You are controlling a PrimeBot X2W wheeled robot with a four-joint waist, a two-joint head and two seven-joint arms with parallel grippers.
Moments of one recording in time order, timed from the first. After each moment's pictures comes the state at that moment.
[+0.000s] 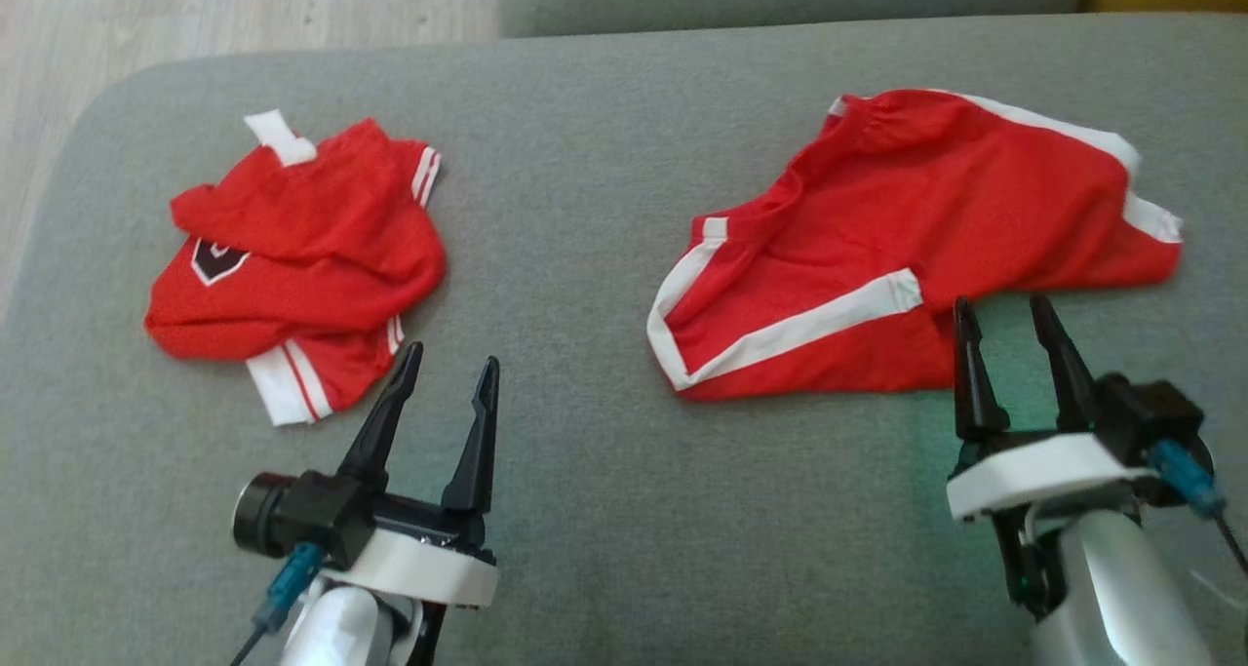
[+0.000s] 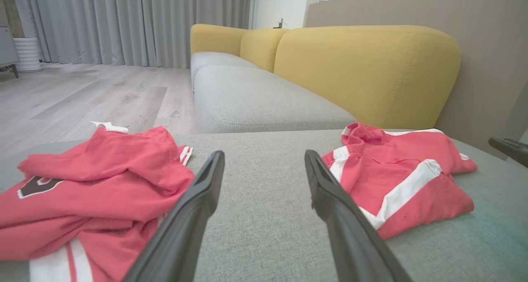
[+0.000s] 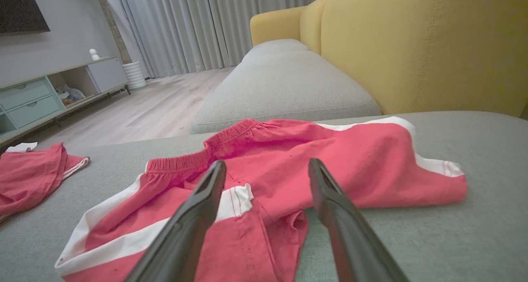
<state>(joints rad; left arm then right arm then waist) -0.12 0.07 -0.26 0.24 -0.18 -0.12 -0.25 -0.17 -0.05 0.00 0.37 0.13 0.13 -0.25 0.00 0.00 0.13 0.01</state>
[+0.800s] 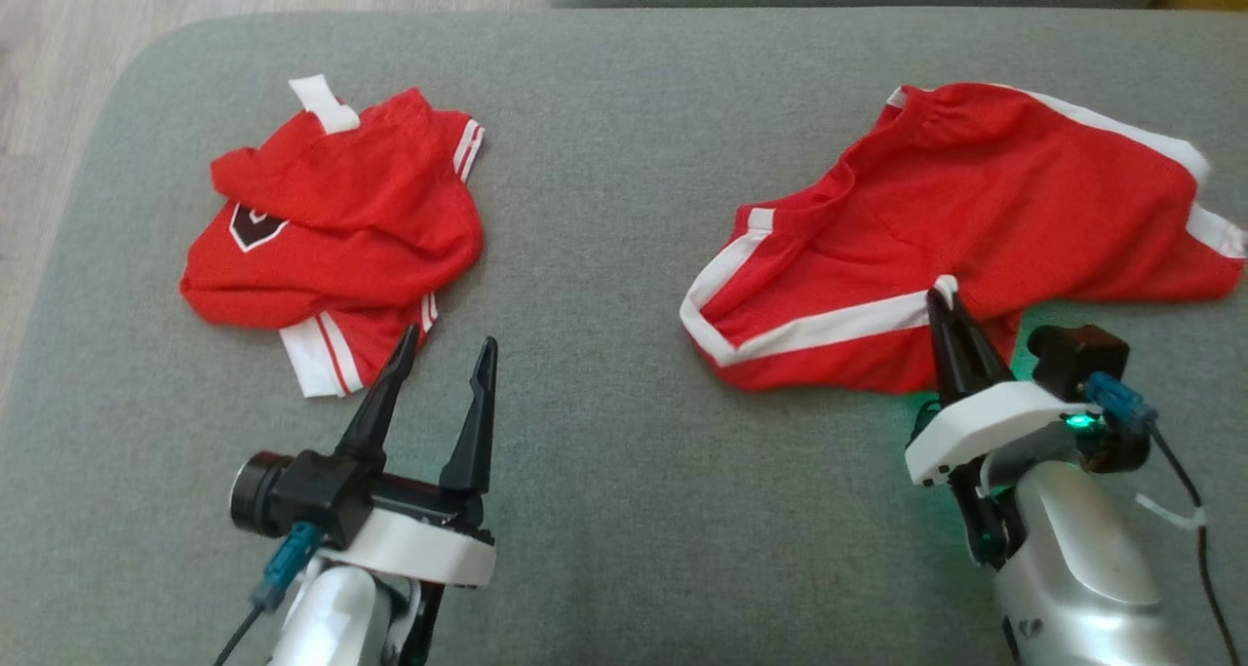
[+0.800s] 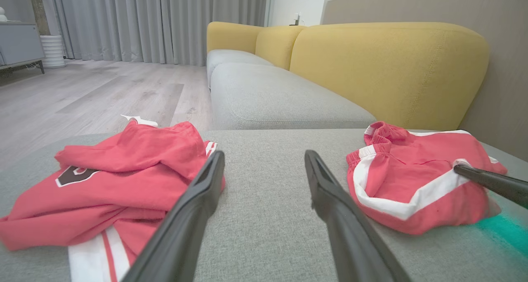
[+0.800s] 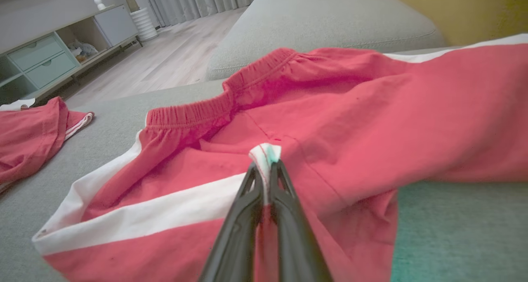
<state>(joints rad) -0.16 0.07 -0.26 0.26 -0.18 -0.12 -0.25 -0.38 -0.05 0.06 0.71 0.20 0.13 -0.20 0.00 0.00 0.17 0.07</state>
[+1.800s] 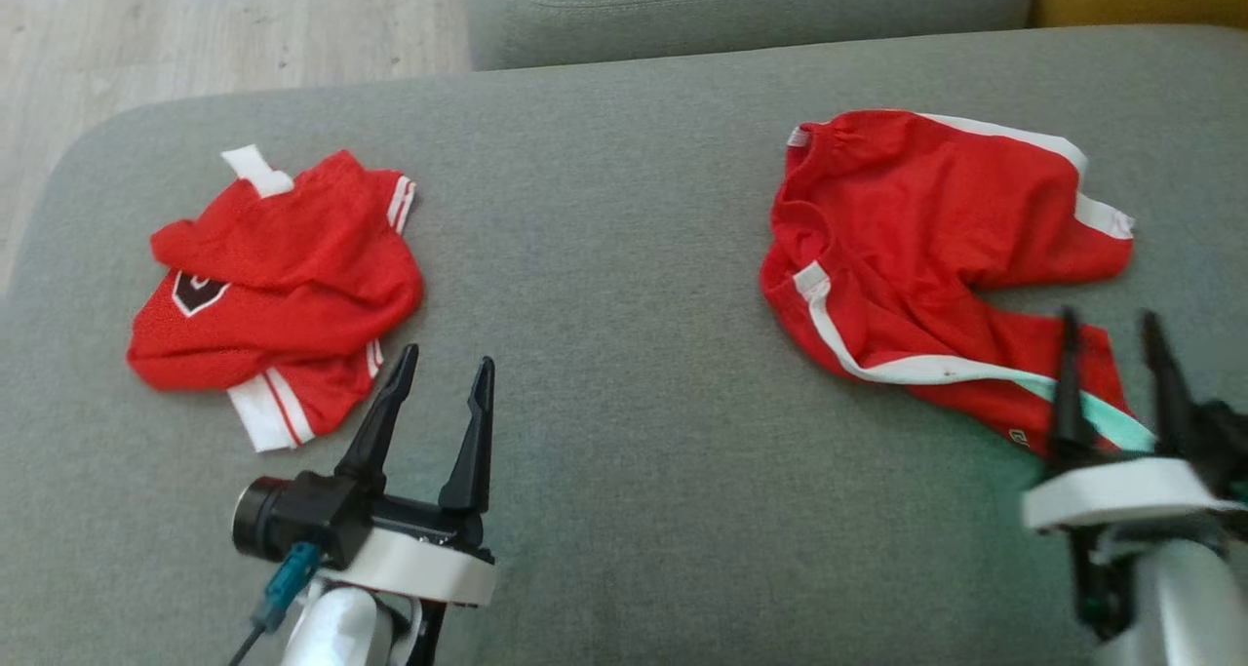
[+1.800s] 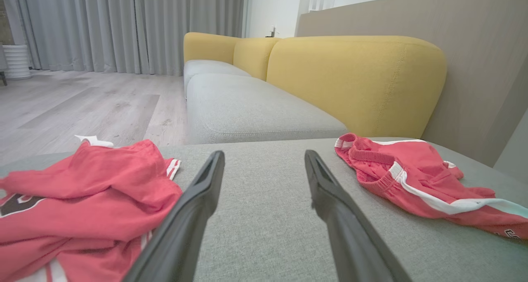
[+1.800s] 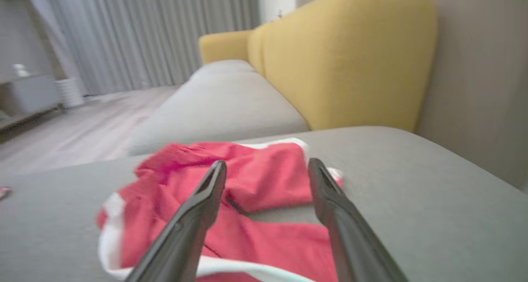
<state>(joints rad) -0.12 0.05 -0.24 0.26 -0.18 -0.12 -0.25 -0.11 -0.04 -0.20 0.31 0.08 0.13 -0.23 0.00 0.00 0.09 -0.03</state>
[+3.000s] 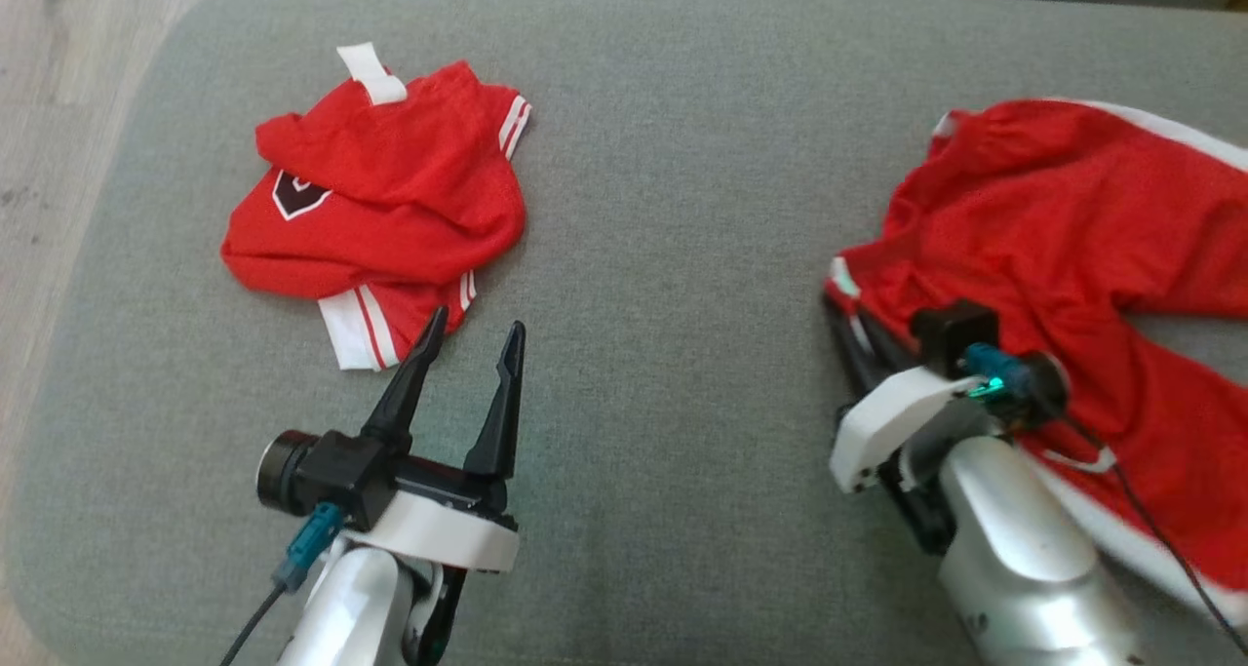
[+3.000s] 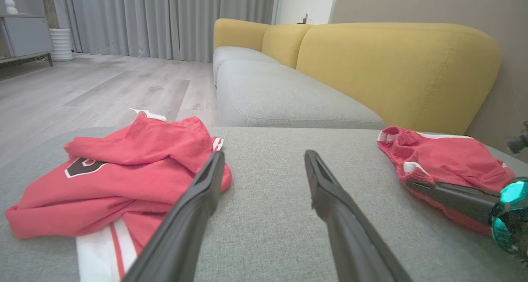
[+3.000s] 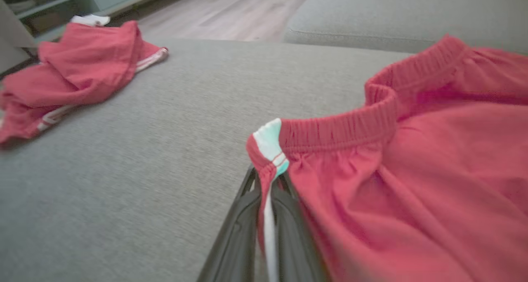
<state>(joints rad) -0.20 0.05 -0.29 0.28 -0.20 -0.12 -0.25 -0.44 -0.05 0.26 0.72 0.12 0.13 -0.12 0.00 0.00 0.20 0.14</state>
